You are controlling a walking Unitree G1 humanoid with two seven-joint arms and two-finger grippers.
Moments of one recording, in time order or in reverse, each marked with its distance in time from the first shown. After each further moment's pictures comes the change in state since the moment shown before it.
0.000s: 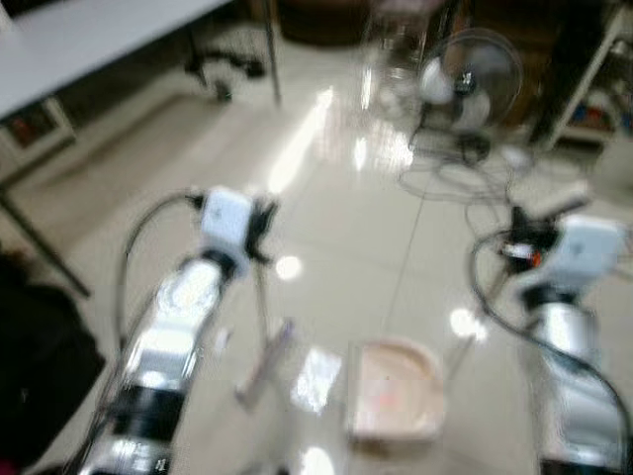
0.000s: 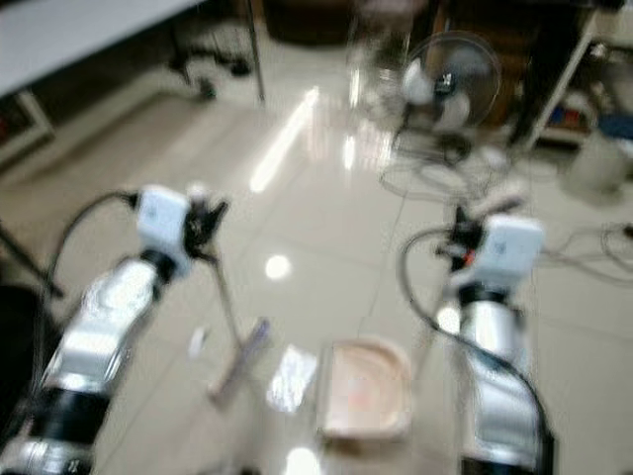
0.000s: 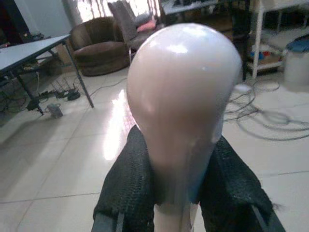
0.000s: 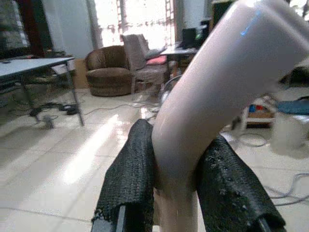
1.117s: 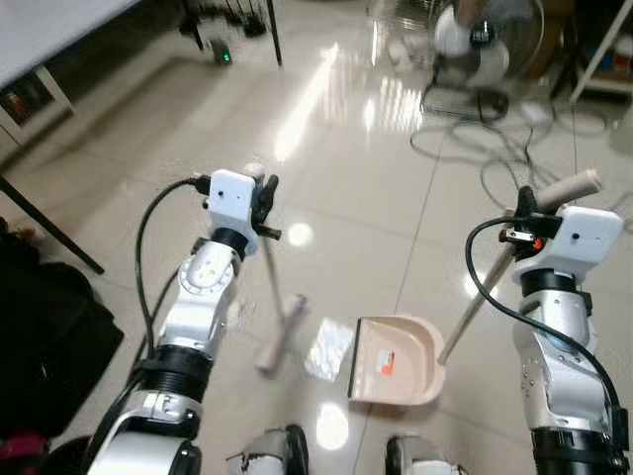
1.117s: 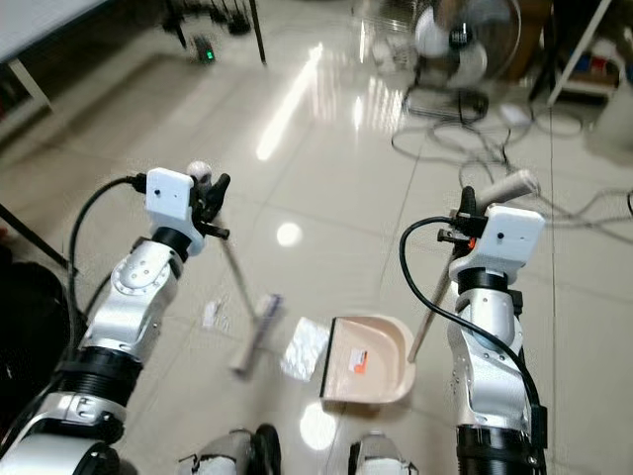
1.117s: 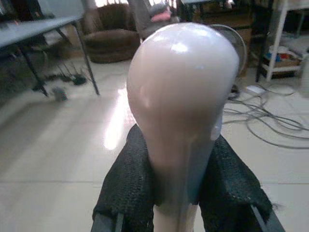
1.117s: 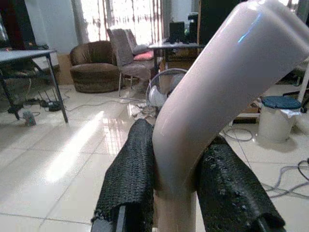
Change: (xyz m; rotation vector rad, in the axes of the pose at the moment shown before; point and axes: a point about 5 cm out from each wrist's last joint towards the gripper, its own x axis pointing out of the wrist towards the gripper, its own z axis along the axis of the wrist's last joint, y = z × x) left arm 0.034 -0.011 0.004 -0.098 -0.103 0.068; right arm 0.021 -0.014 0.000 -0.066 -0.118 -0.073
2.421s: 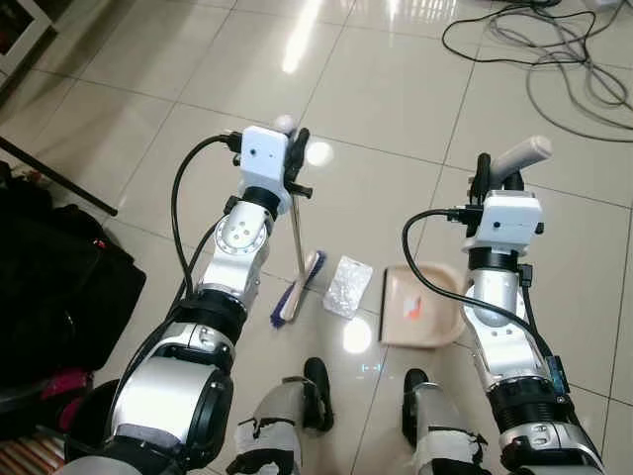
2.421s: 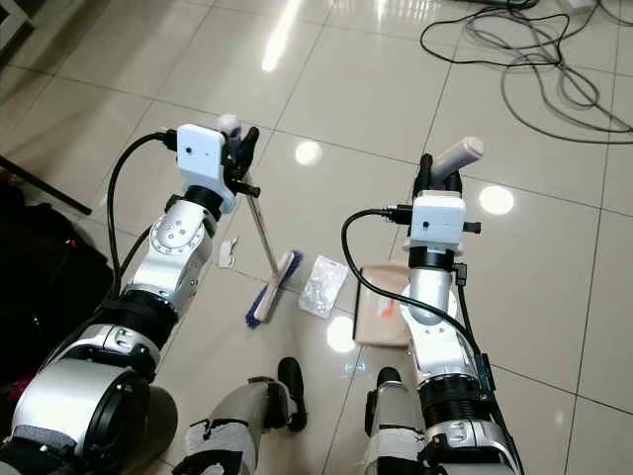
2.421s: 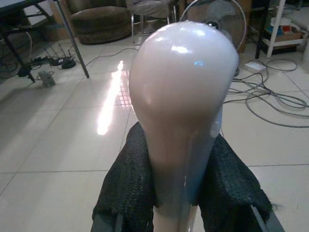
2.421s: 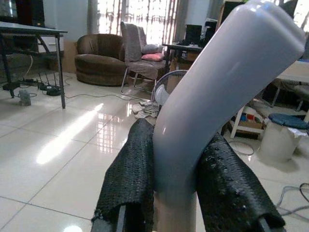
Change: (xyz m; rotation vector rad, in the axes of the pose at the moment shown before) left arm 0.046 -0.021 0.036 0.011 -0.162 -0.015; right arm 0.018 0.055 -0.003 -0.189 -0.290 0.024
